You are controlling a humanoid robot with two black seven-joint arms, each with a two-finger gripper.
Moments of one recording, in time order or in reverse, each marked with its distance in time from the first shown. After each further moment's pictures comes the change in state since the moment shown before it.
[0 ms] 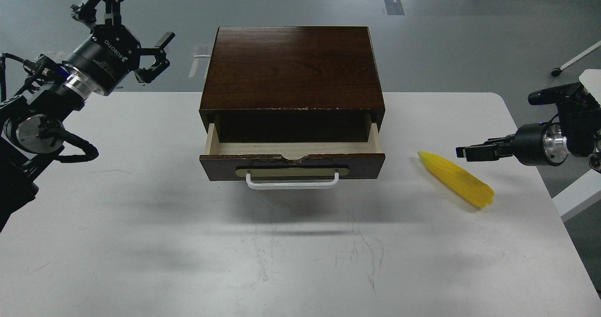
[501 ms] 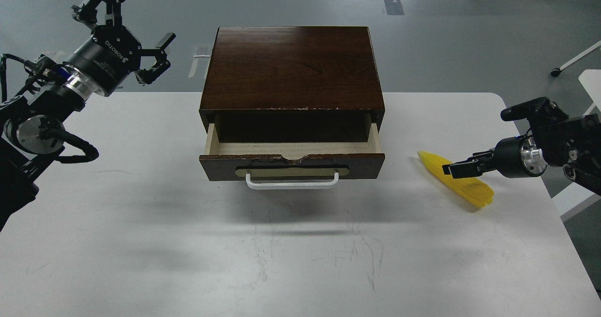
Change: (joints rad) left arm 0.001 0.000 0.000 -0.002 0.000 0.000 0.002; right arm -0.008 0.079 -0.090 -0.043 -0.044 -0.016 0.000
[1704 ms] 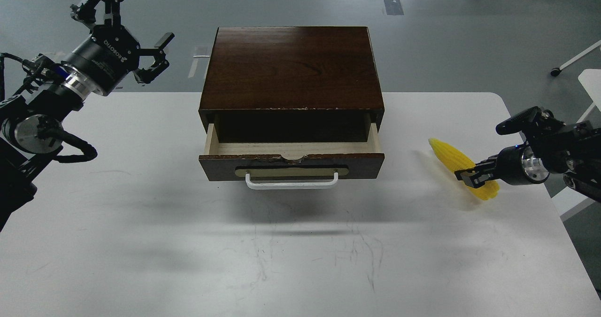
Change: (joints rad) left arm -0.002 0.005 0.000 -0.001 0.003 0.000 0.002; right arm 0.025 0.032 -0.116 -0.036 -0.034 -0.067 0.000
